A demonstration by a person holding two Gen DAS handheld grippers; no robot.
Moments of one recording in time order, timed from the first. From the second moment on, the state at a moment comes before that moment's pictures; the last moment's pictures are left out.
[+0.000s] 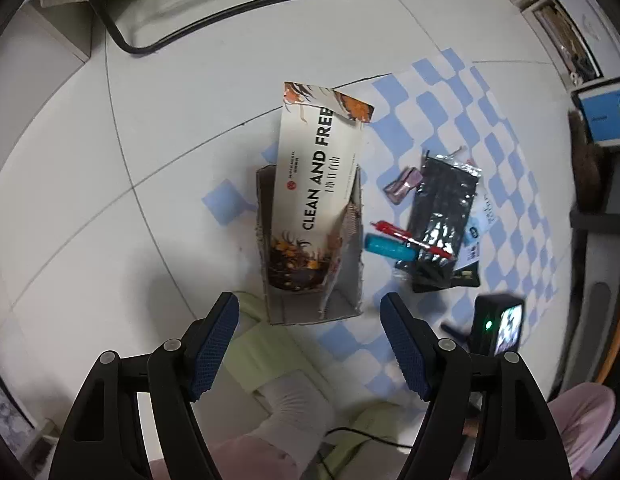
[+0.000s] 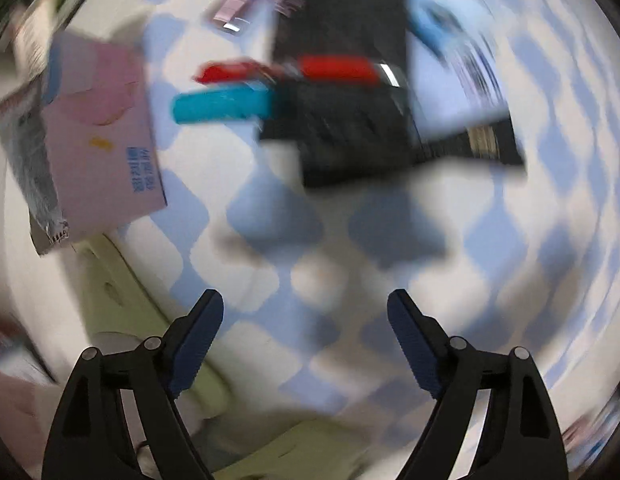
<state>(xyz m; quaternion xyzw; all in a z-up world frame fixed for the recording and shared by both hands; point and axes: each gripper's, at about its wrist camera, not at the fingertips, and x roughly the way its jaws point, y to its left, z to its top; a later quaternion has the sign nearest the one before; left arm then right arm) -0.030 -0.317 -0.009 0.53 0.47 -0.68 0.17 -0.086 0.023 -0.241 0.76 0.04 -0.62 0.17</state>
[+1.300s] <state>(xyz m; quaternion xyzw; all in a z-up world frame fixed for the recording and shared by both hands) 0.003 -0.350 0.000 0.44 0.57 -0.63 0.29 -0.148 -0.034 -0.269 0.67 0.21 -0.60 0.38</state>
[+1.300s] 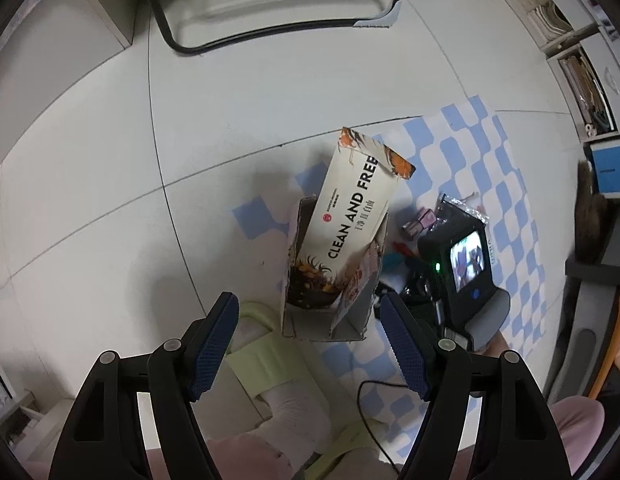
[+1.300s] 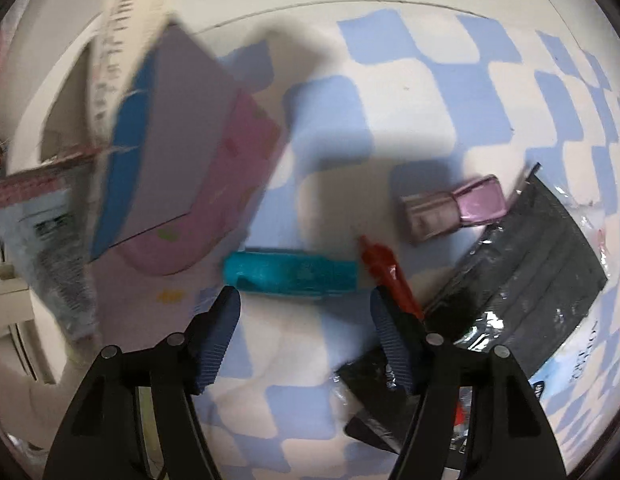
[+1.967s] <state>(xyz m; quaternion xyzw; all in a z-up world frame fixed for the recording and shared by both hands) -0.001 -0.349 0.001 0.40 0.60 -0.62 0.31 -0.137 0.051 -0.302 0.77 0.05 -0.60 0.22</state>
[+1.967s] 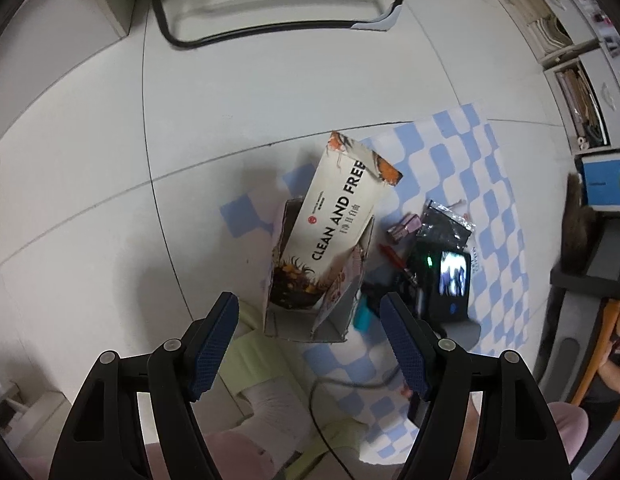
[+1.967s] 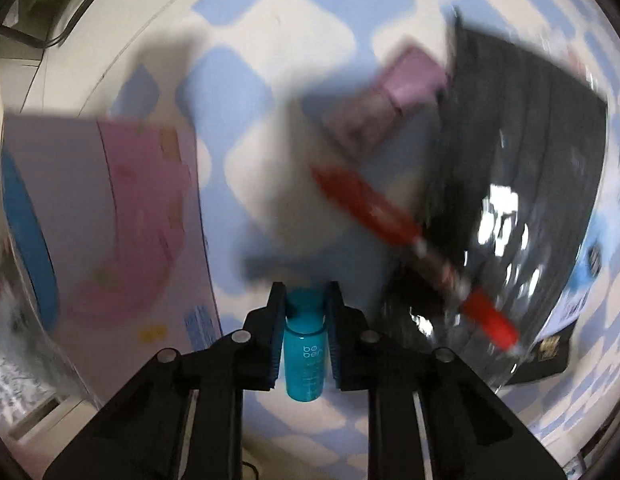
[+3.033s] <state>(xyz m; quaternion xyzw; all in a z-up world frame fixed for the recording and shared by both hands) -0.044 -0.321 -0.028 0.40 0.65 -0.63 0.15 0.055 0.225 -0.203 0.68 -0.35 -0.59 0.27</state>
